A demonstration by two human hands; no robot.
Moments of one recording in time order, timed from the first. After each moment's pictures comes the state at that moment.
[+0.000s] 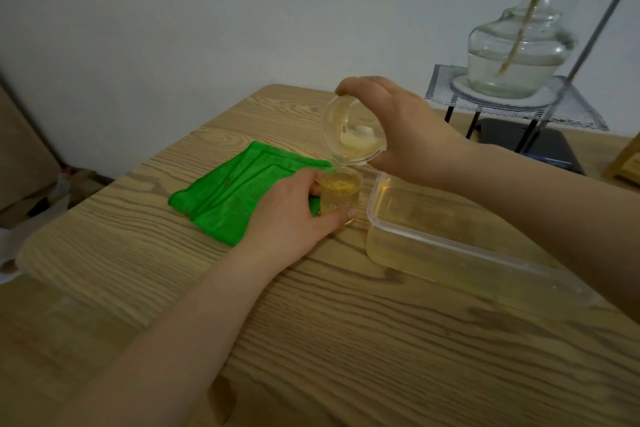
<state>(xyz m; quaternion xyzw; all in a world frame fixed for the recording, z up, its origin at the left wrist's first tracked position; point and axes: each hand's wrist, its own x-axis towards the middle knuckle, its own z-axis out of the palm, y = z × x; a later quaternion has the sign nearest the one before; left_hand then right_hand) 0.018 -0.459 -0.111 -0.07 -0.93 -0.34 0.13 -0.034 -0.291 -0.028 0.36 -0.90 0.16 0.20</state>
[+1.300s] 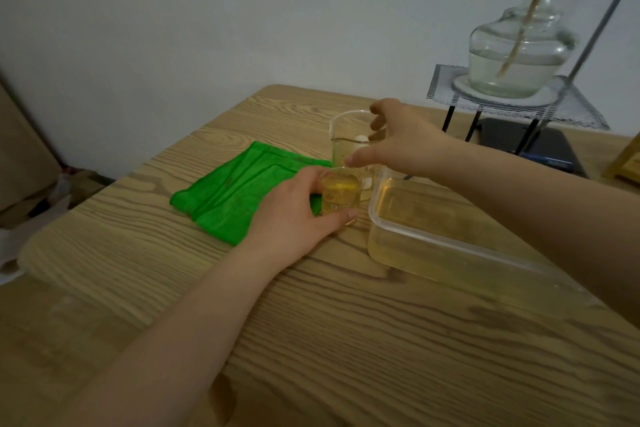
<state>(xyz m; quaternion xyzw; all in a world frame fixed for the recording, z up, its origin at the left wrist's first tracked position) 0.015 -0.461 -0.117 -0.08 -0.92 -0.36 0.12 -0.043 -0.300 -0.034 0.13 -0.94 0.32 0.02</state>
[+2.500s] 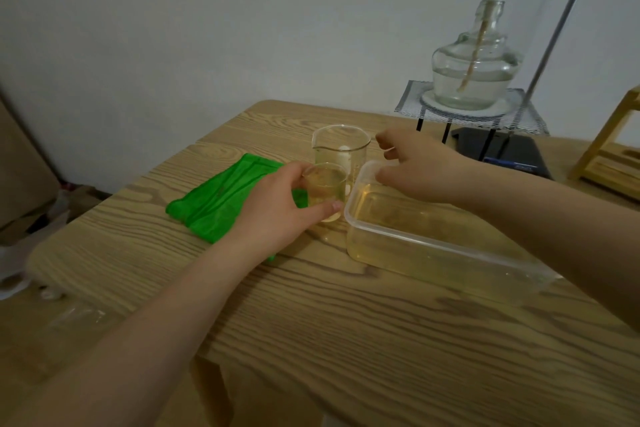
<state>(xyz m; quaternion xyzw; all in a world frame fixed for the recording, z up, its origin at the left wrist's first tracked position) 0.026 -0.454 -0.089 -0.07 -0.91 -0.38 0.14 0.001 -0.264 -0.023 0.13 -0.97 0.21 0.01</state>
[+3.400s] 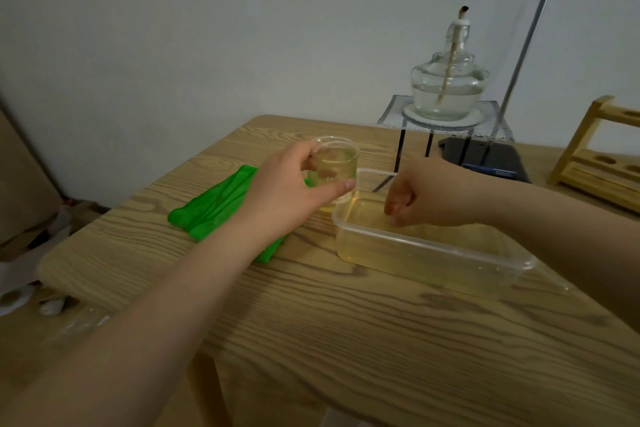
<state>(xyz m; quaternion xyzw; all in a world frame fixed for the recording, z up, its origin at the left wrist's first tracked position) 0.043 -0.432 -0.047 -0.12 -0.89 -0.40 0.18 0.039 -0.236 -0.013 0.19 -0.97 0.11 -0.07</state>
